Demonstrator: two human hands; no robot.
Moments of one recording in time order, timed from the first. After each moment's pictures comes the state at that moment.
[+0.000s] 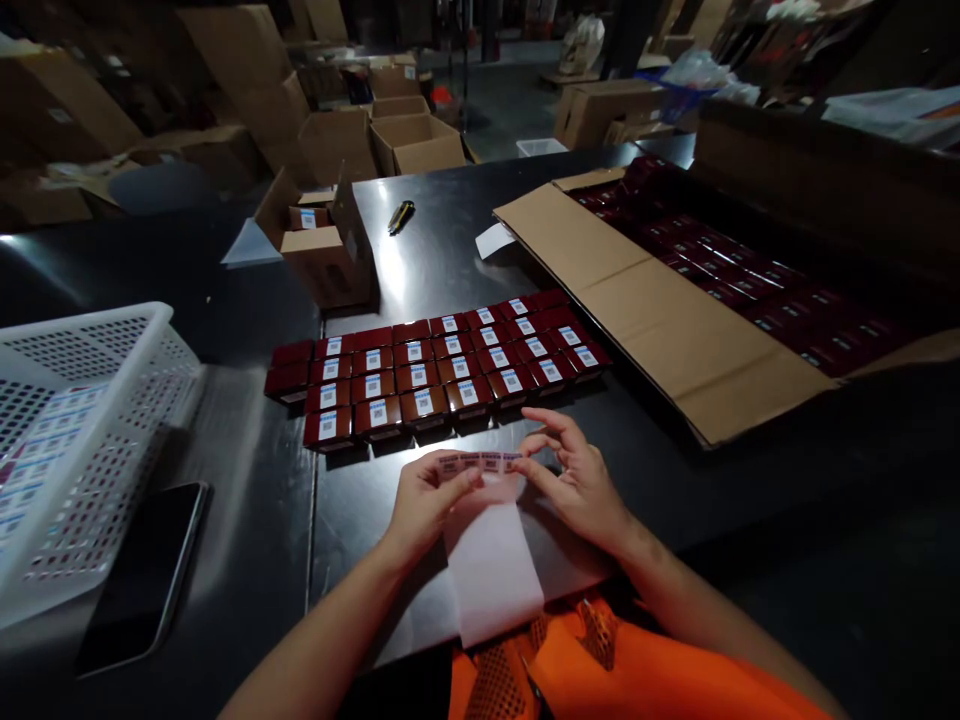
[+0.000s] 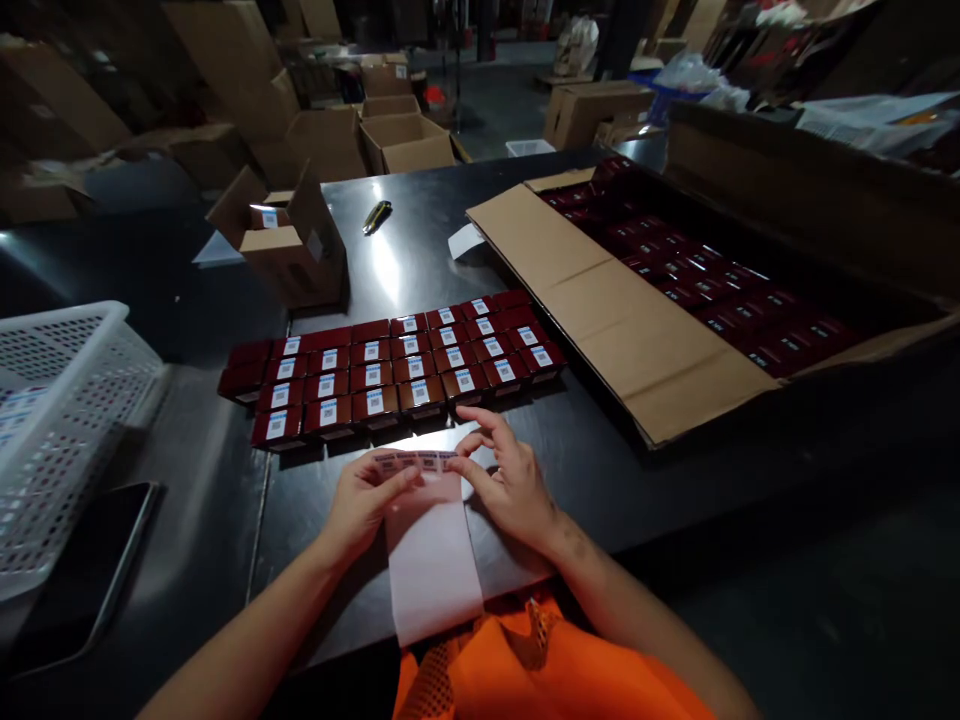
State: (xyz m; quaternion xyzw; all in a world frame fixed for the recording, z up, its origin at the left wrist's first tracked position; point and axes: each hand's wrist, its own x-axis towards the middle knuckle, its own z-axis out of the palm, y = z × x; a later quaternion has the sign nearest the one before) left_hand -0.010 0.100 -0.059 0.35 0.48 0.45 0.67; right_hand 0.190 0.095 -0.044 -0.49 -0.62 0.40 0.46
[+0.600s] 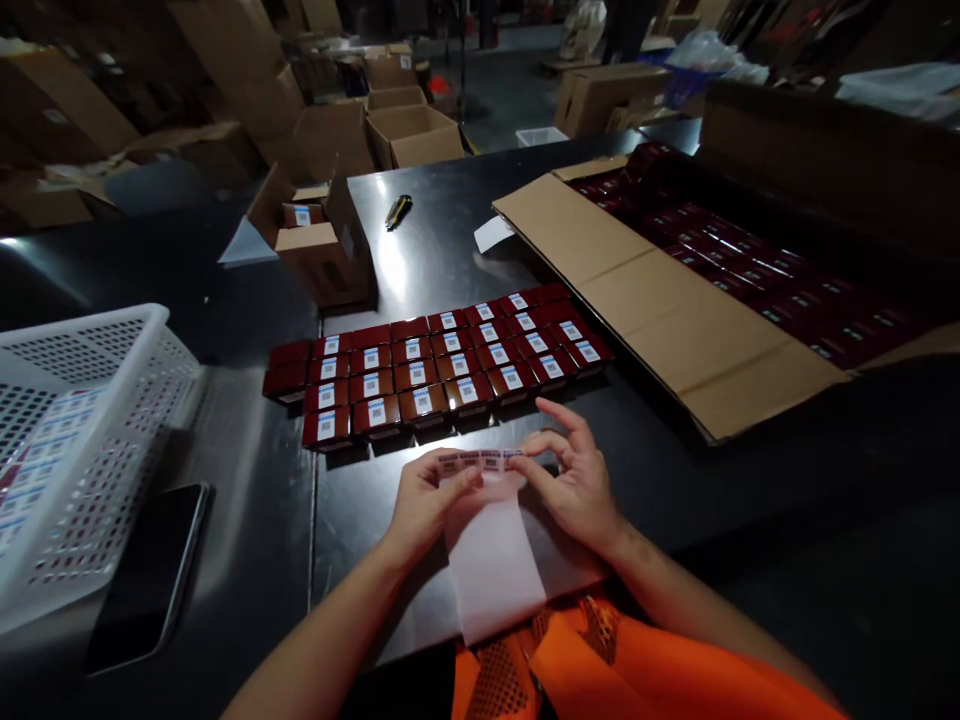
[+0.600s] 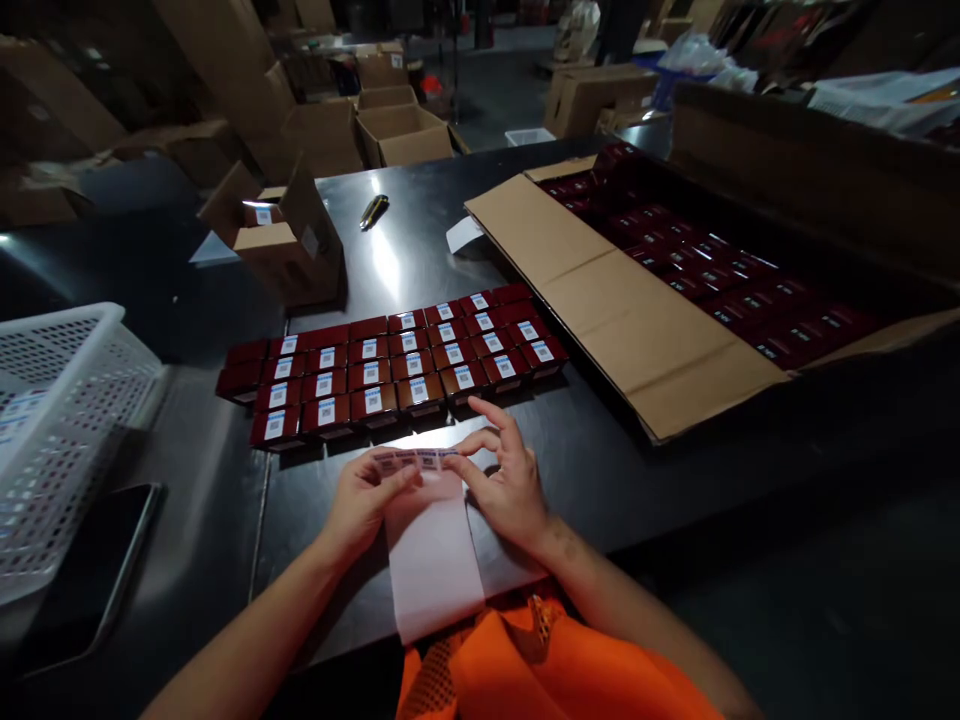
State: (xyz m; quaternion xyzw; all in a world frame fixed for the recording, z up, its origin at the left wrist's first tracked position) left_hand -0.012 0.100 -0.063 0.37 0.49 0.45 0.65; right_hand 0.178 0.092 -0.053 -0.52 -0.57 0.38 0.52
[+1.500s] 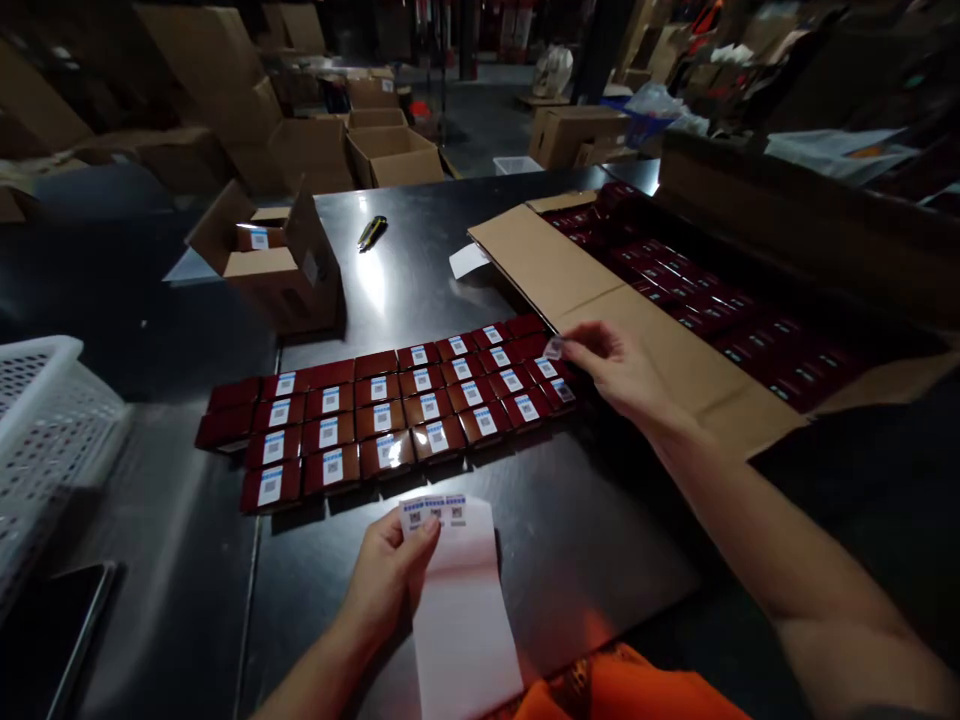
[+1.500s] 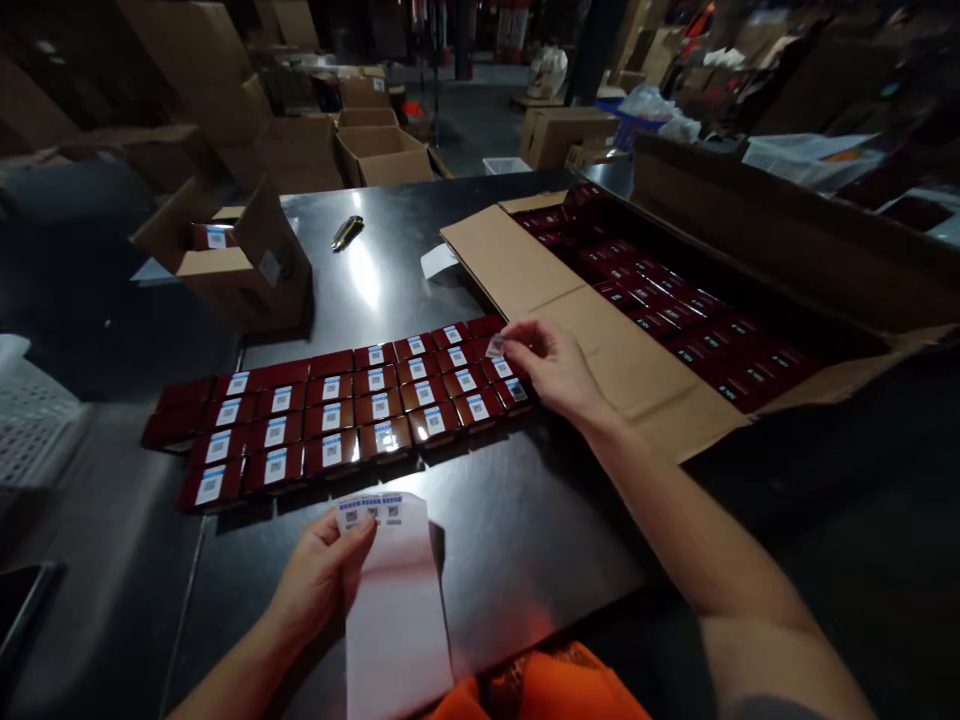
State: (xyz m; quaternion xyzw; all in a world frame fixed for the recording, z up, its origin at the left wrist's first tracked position) left_hand -0.008 0.099 -0.075 0.21 0.49 0.40 0.75; right_hand 0.285 0.234 0.011 -0.53 -0.57 0.36 0.51
